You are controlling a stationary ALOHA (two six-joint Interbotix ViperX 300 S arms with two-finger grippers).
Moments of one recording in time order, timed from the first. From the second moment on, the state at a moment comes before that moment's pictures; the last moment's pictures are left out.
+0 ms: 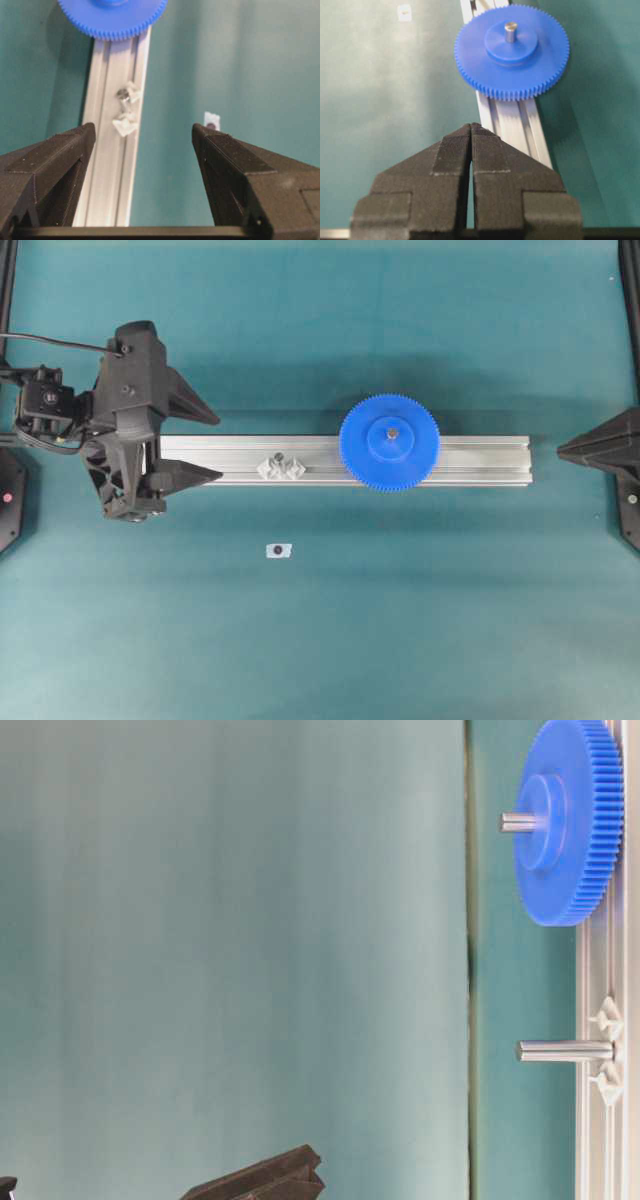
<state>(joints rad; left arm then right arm) 0.04 -0.49 0.75 0.02 0.27 -0.06 -0.08 -1.24 1.26 0.02 0.47 0.11</state>
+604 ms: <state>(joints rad) 0.03 -0.48 0.75 0.02 0.27 -0.06 -0.08 -1.24 1.26 0.02 0.47 0.11</state>
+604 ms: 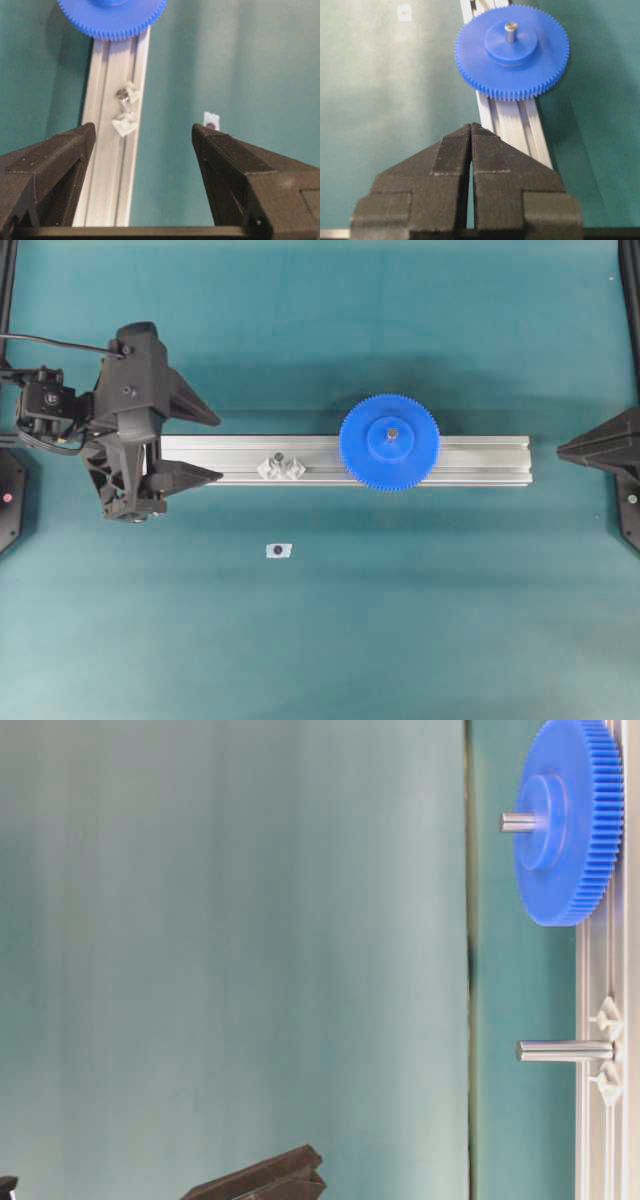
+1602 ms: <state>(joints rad) 0.03 -0.47 0.75 0.02 0.22 -0.06 -0.08 -1.24 1.26 0.02 0.47 0.11</state>
